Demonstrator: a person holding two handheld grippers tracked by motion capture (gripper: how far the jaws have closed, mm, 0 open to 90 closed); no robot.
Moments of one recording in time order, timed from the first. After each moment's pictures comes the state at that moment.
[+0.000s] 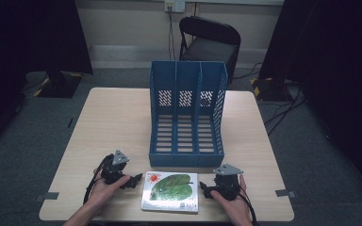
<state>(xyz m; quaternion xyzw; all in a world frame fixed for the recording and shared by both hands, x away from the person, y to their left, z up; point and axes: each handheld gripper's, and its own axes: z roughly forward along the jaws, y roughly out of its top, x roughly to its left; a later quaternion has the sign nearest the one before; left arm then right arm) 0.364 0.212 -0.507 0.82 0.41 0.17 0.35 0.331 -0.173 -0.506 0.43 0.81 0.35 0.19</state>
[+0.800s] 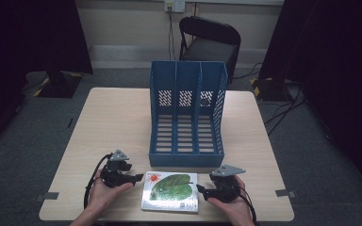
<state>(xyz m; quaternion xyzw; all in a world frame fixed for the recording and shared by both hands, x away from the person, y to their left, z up) 0.352 0.204 -0.479 0.83 0.42 0.08 0.36 0.314 -0.165 -0.476 0.40 0.82 0.38 0.12</state>
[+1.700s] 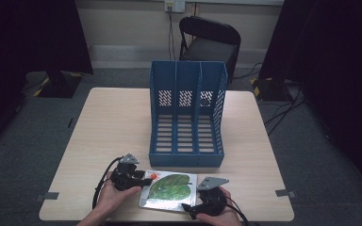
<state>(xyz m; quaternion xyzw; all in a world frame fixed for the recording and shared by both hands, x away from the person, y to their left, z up) 0.352 0.181 -0.488 0.84 0.40 0.02 0.37 0.289 -0.129 -0.493 0.34 0.86 0.38 0.06</state>
